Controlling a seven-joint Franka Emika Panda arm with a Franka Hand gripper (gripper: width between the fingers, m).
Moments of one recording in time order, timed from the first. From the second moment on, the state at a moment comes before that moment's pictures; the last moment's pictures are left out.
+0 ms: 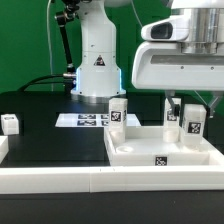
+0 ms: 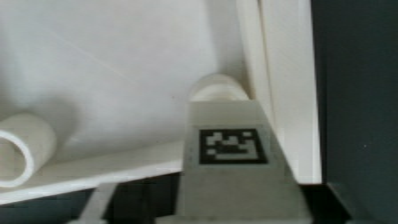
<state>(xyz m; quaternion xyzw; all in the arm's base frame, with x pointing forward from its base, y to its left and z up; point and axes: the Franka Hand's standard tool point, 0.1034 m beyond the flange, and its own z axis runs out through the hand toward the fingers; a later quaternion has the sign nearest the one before) 0.585 0.116 0.088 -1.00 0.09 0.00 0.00</state>
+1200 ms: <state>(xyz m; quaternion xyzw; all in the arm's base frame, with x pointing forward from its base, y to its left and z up) 0.586 0.120 0.086 -0.88 0.48 -0.04 0.02</state>
